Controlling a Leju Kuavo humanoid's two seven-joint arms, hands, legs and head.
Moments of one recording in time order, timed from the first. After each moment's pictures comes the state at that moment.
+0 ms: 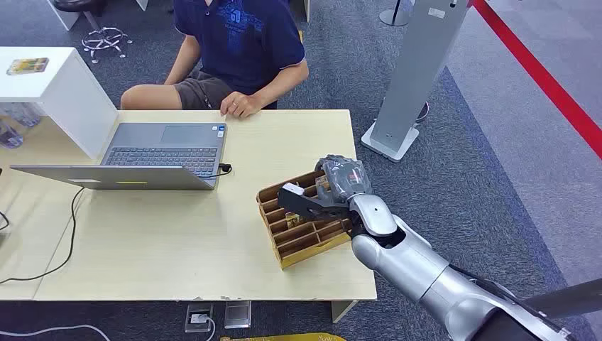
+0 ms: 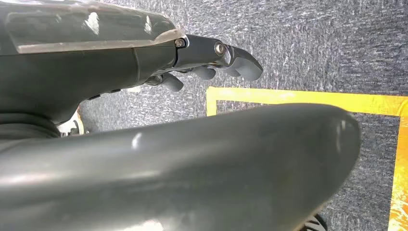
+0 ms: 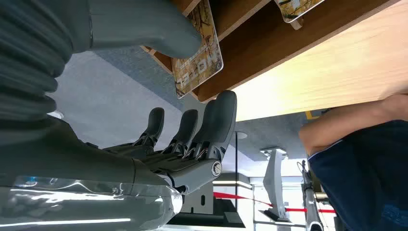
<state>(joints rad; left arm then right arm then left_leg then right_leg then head) -0.10 0.13 -1.07 -0.21 1.40 0.10 0.08 -0.70 -0.17 0.81 -1.08 0.75 -0.15 0.42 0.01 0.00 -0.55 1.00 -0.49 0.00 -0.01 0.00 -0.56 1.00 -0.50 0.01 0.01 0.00</state>
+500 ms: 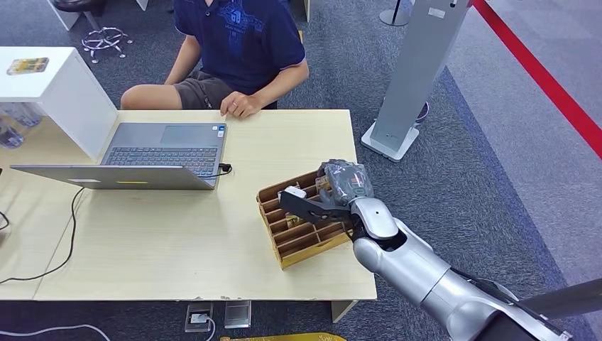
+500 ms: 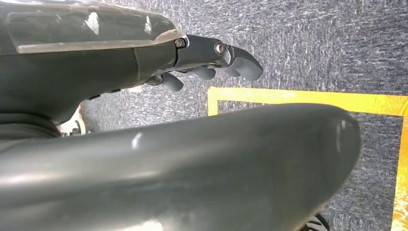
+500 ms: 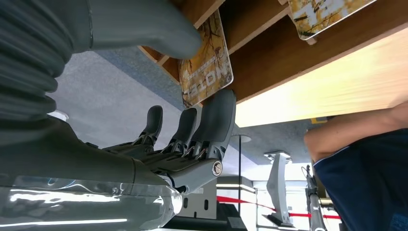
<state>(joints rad) -0.10 0.13 -1.07 -0.21 1.39 0.10 0.08 -0.68 -0.18 0.81 -1.09 0.75 -0.14 0.43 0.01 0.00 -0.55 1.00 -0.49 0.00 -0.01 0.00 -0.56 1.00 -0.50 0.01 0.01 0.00</state>
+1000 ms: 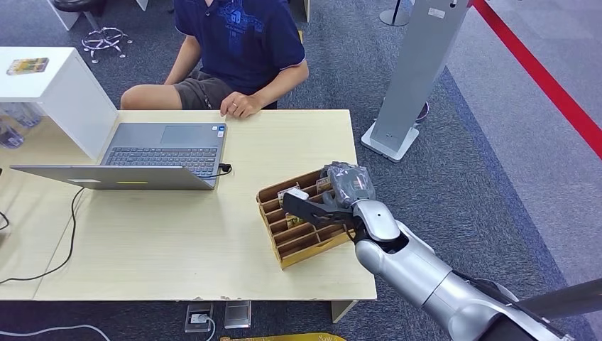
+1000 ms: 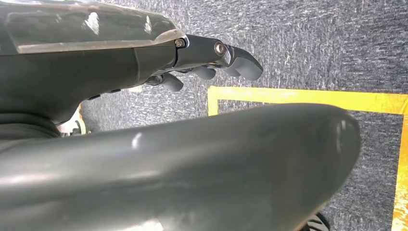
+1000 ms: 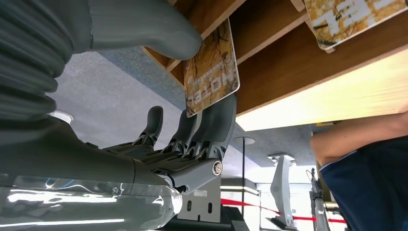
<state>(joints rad) -0.10 0.13 -1.07 -0.21 1.39 0.10 0.08 -0.67 -0.19 0.81 -1.09 0.75 -0.14 0.43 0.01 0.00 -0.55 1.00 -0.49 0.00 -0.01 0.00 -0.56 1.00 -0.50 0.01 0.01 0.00</state>
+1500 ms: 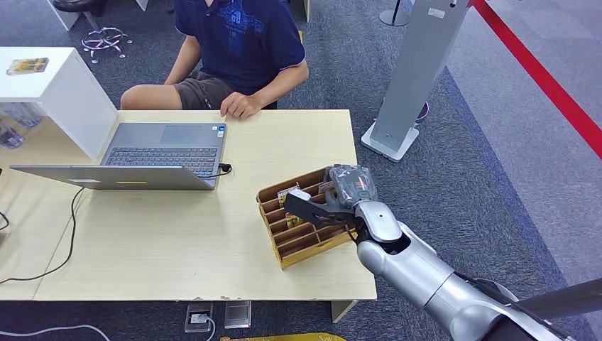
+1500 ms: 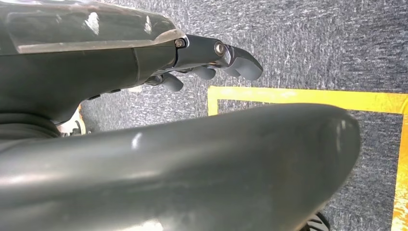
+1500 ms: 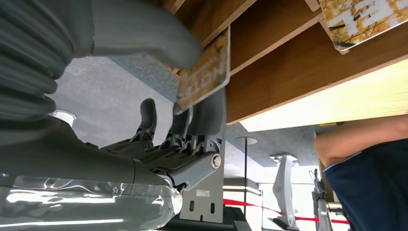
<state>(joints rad) -0.10 0.13 -1.07 -0.21 1.39 0.09 0.08 -0.66 -0.20 0.80 -1.09 0.76 -0.13 0.43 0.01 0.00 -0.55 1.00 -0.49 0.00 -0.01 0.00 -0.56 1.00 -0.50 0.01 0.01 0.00</state>
